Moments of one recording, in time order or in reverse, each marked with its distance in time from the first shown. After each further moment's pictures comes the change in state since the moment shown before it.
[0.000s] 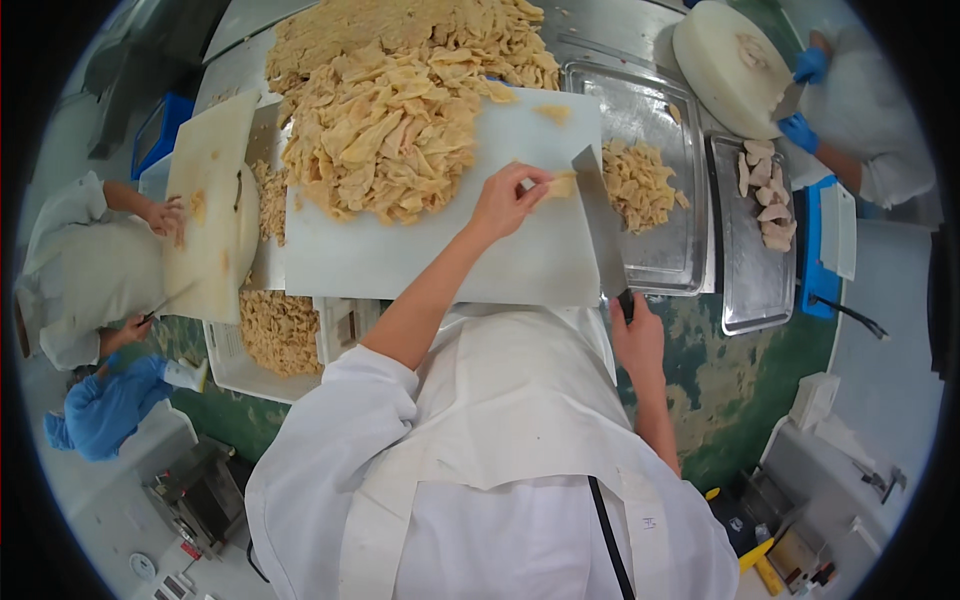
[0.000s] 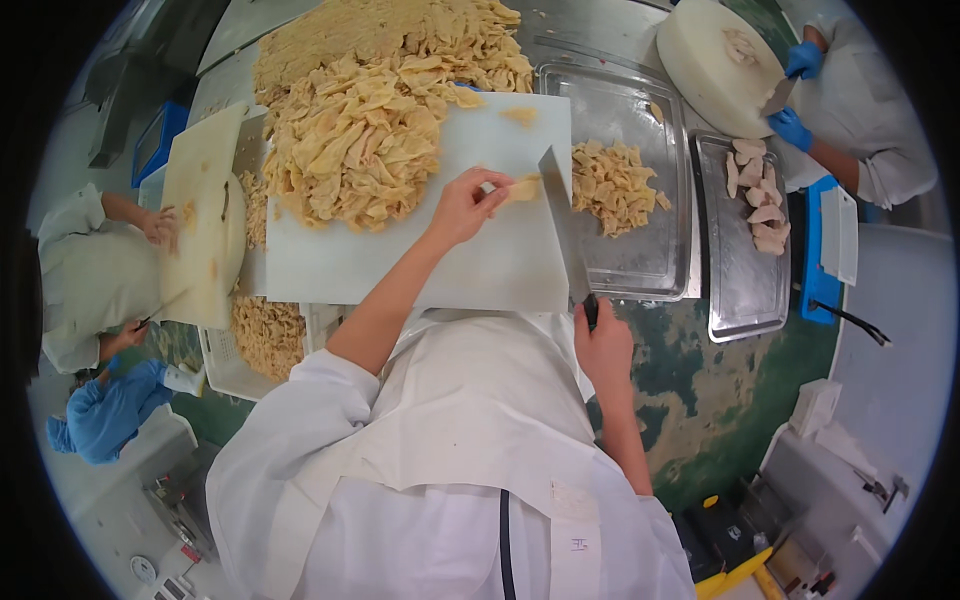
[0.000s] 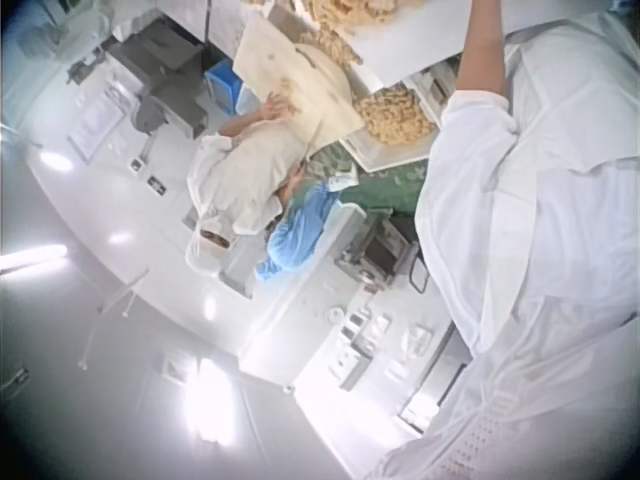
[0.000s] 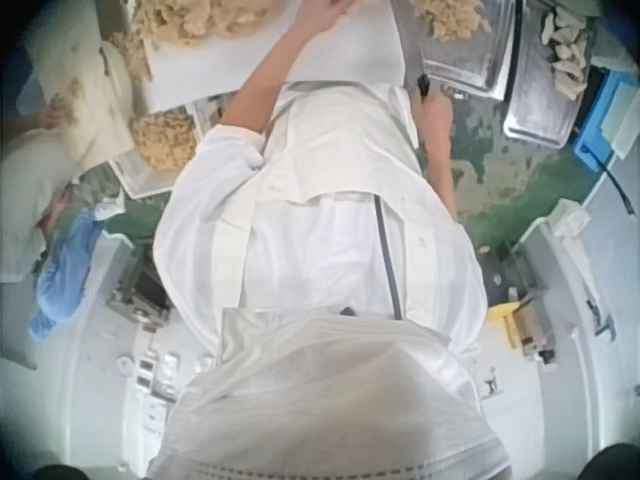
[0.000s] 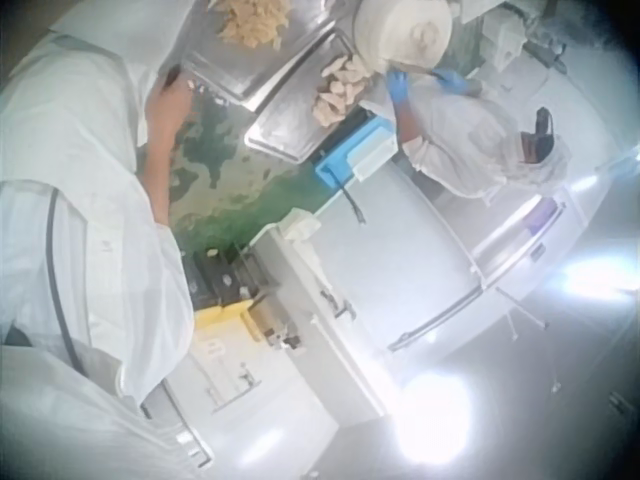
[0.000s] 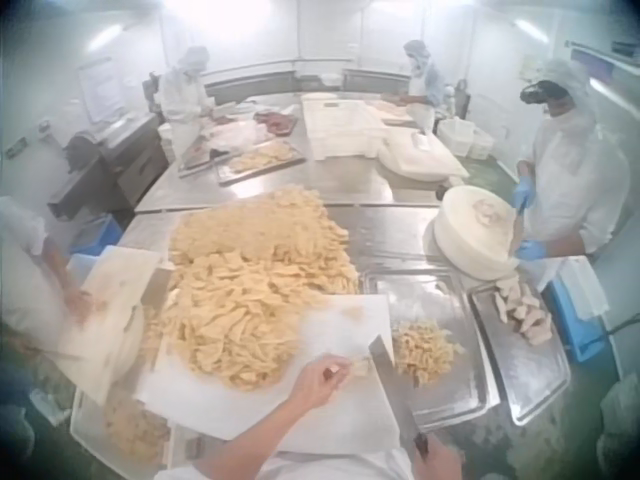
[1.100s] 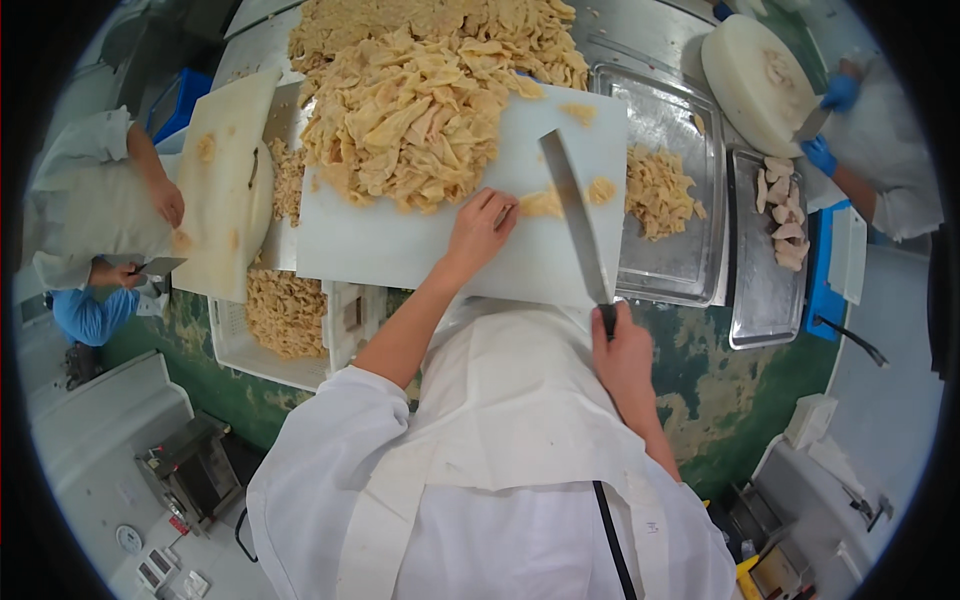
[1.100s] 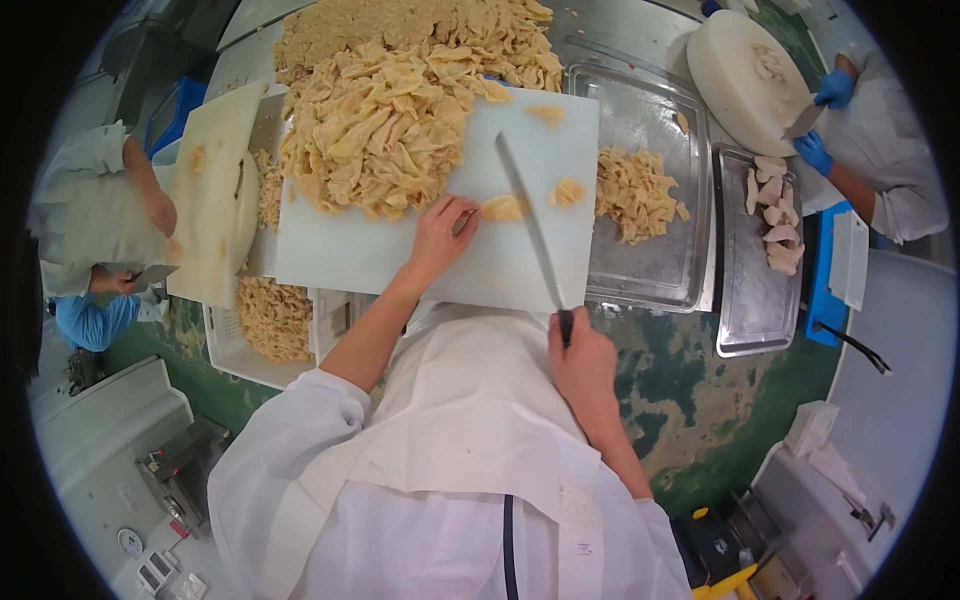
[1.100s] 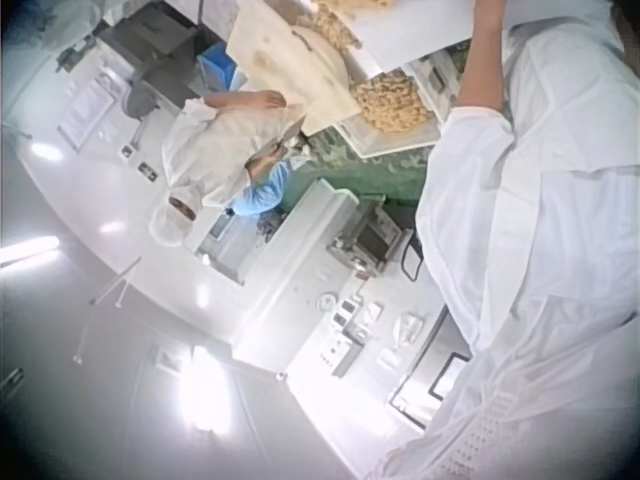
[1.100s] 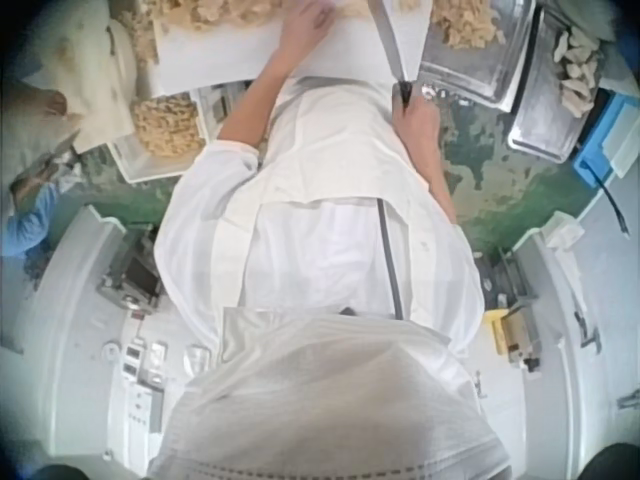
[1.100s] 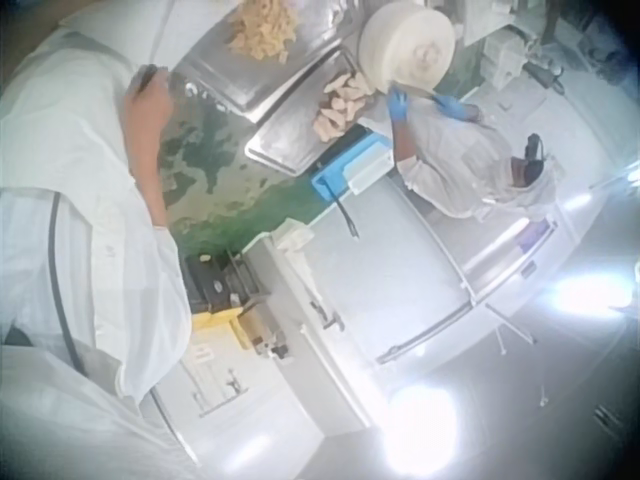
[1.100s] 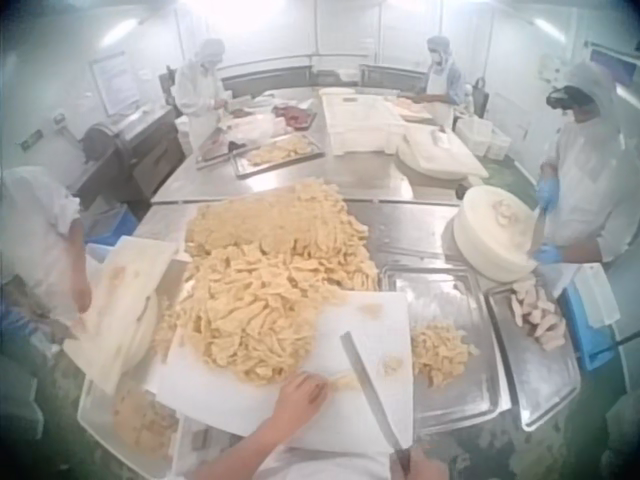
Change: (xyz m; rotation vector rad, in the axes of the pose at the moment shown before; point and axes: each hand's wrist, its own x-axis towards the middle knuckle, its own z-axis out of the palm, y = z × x) left_hand -0.057 -0.025 -0.029 0.426 0.311 0.275; right_hand -0.017 -0.050 0.006 -0.037 -0.082 -0.146
